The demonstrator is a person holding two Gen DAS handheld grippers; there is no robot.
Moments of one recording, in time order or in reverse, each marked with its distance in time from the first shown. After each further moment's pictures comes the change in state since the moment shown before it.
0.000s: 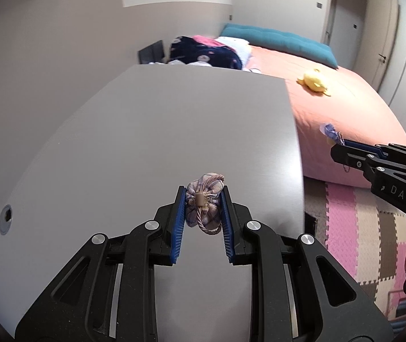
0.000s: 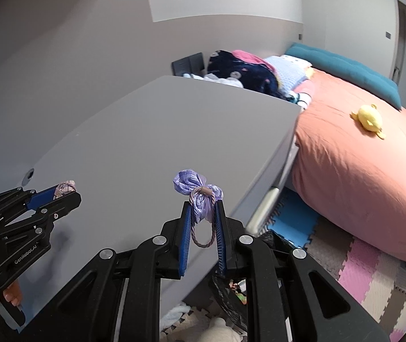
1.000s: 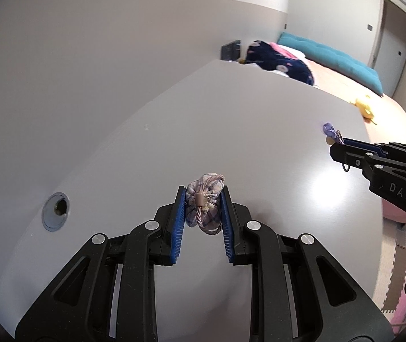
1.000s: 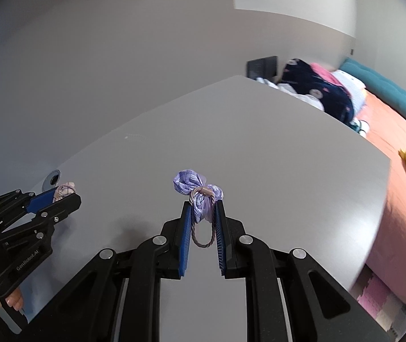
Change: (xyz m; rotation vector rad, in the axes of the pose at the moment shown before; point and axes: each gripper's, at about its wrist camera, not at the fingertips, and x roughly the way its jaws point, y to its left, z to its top) left arm -0.017 0.147 -0.009 -0.176 0.001 0.161; right arm 0.076 0.136 0.070 -0.167 0.042 0.141
